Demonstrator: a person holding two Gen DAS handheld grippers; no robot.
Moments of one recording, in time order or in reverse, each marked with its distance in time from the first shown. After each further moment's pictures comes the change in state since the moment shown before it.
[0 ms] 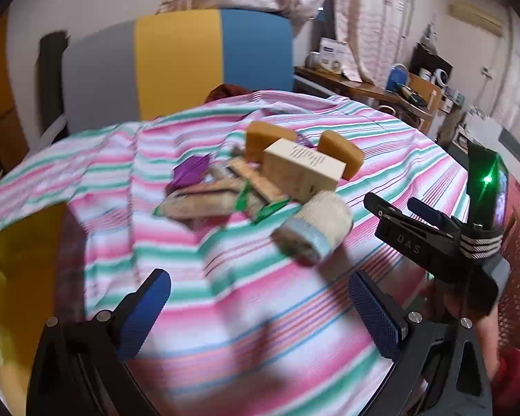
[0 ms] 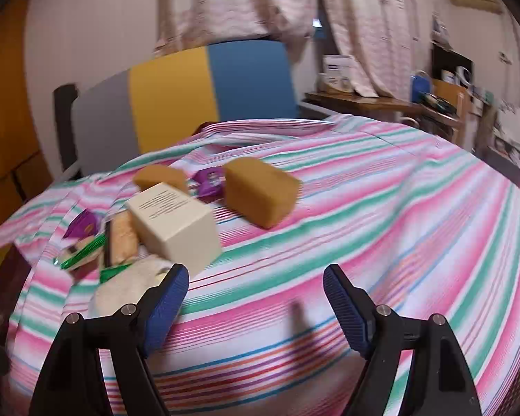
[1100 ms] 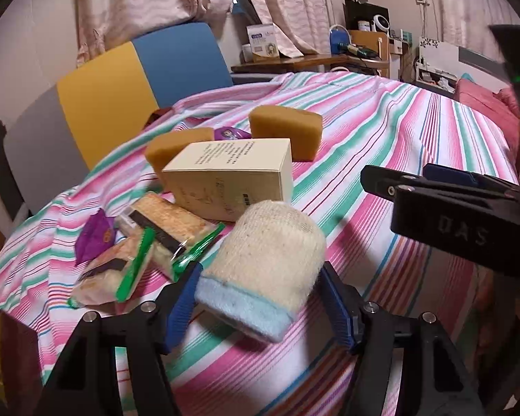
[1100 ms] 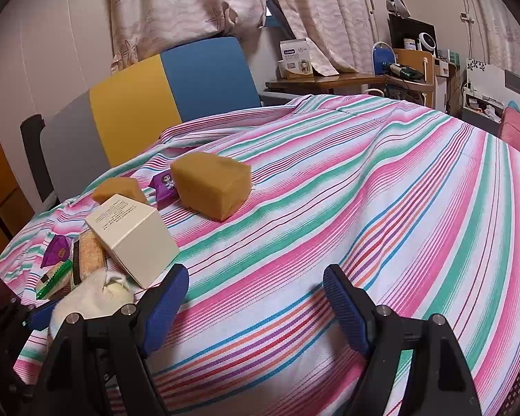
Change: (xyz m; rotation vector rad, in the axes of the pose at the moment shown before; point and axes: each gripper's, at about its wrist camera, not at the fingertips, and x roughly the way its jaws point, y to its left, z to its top) left arm 0.092 -0.064 0.005 0.345 -0.048 0.008; right arm 0.007 -0.029 -0.008 0.157 0.019 -0.050
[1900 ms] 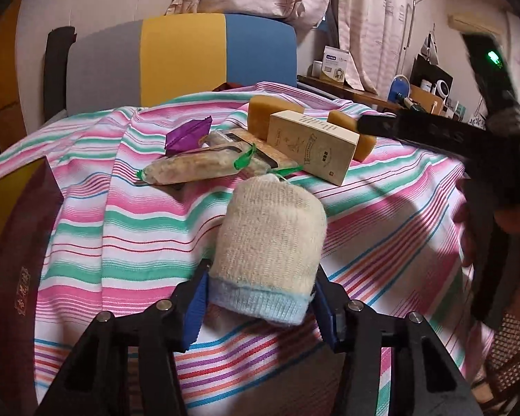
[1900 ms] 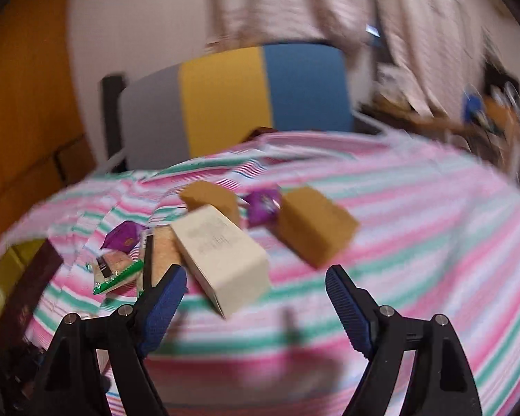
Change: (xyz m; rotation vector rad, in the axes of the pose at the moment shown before) left arm -0.057 0.050 -0.079 -0.393 -0.027 0.004; right arm 0.004 0.068 0.039 -0.371 -0.004 0.262
